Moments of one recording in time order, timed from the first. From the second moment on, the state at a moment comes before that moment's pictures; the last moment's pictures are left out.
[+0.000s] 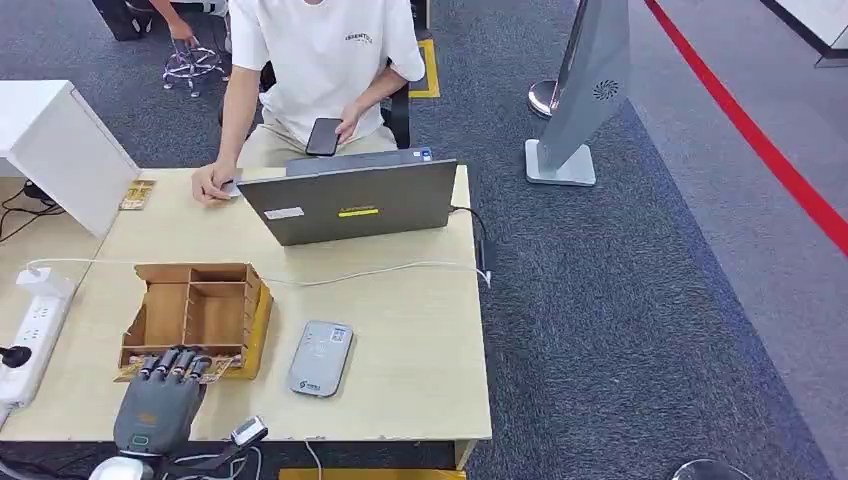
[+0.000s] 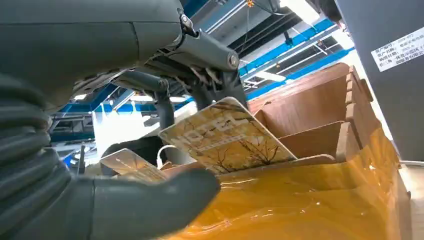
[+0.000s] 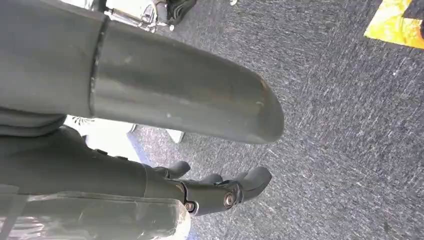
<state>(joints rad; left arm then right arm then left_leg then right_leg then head) 0.10 0.28 -0.22 -1.32 -1.48 0.52 -0.01 0.05 -0.82 1.56 -1.37 -0.87 -0.69 0.23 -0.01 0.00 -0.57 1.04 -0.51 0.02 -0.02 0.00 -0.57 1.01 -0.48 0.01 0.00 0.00</state>
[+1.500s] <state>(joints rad) -0.17 0.36 -0.30 -1.76 -1.39 0.46 0.01 0.30 -0.80 1.14 -1.51 -0.54 -0.67 0.45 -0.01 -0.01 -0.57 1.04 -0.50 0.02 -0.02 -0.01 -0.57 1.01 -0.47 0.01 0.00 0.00</state>
